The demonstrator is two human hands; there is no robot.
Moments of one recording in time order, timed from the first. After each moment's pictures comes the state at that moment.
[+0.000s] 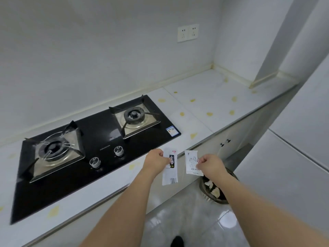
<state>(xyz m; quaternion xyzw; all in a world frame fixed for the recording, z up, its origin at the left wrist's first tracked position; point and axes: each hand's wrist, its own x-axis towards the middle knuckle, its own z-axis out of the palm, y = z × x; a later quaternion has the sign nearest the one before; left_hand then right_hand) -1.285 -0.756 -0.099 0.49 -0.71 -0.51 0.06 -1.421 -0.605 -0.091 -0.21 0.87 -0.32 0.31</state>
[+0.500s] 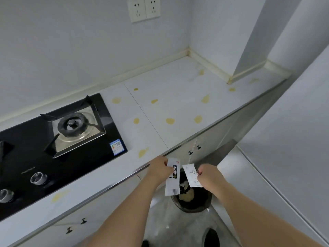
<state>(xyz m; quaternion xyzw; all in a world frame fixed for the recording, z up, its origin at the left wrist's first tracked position) -1.575 -0.695 -0.158 0.45 -0.75 -0.49 -0.06 -1.704 -0.556 -0.161 -0.28 0.89 -0.07 0.34</state>
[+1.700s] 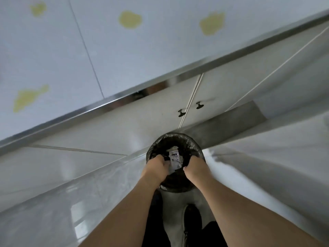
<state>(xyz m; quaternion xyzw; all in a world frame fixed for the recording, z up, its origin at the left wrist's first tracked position) -1.674 -0.635 -0.542 0.54 -0.70 -0.42 -0.22 -1.797 -0.553 -0.529 -0.26 0.86 0.02 0.44</state>
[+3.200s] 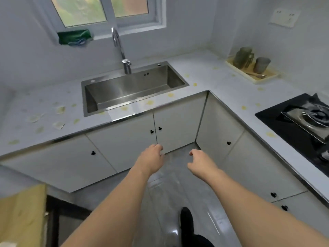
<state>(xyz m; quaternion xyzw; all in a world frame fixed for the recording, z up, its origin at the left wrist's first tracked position) -0.850 -0.339 -0.101 0.91 -0.34 -0.22 0.13 -0.977 -0.487 -0.098 -0.89 0.33 0.13 0.28</state>
